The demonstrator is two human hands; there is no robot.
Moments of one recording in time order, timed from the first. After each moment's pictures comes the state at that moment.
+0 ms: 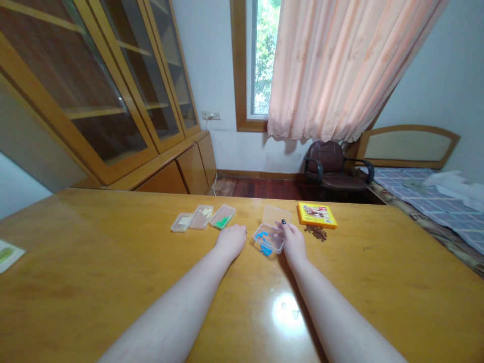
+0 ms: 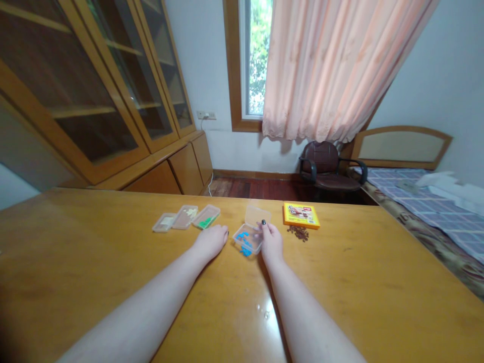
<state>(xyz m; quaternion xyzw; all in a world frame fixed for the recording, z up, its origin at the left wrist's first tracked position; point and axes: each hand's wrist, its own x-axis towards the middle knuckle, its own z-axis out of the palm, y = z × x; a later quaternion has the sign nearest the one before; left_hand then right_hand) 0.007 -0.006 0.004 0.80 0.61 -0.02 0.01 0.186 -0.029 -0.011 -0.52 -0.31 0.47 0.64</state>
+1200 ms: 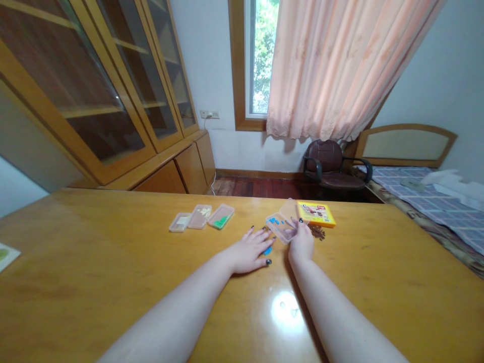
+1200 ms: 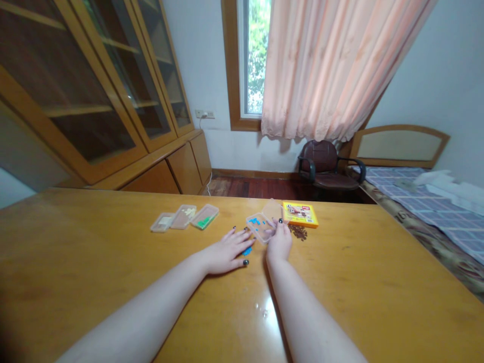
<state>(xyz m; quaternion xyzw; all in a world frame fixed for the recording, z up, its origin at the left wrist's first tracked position) 0.021 -0.032 0.010 0.94 0.30 0.06 0.13 0.199 -0.028 -0.012 -0.56 -0.21 0.35 0.72</state>
